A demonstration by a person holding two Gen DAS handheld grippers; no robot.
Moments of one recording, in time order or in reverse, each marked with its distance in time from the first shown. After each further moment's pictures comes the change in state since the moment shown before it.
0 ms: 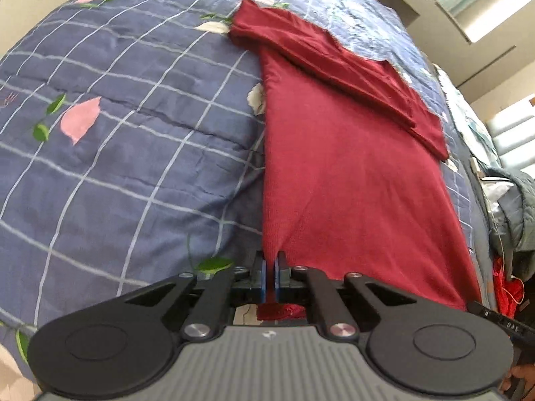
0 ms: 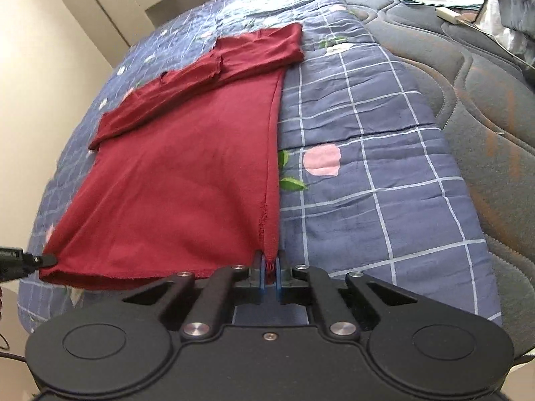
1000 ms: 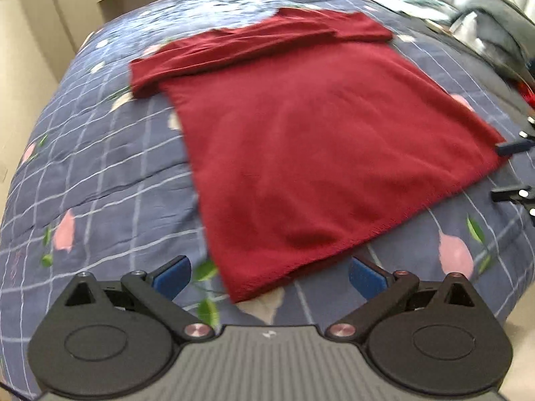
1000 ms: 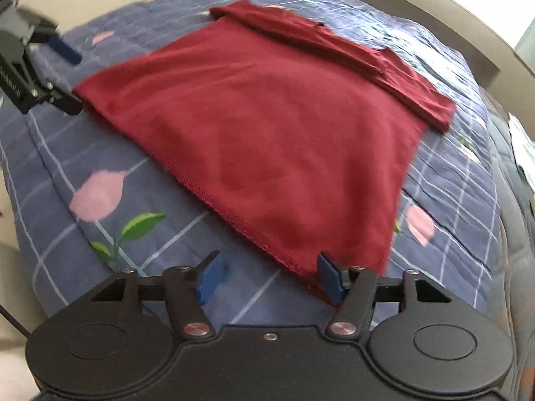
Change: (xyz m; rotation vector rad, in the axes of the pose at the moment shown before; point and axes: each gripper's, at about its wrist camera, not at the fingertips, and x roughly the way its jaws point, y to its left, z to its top) left arm 0.026 -0.076 -0.071 0.687 -0.064 0.239; right arm 0.046 0.091 -0.058 -0.850 -0.010 -0.082
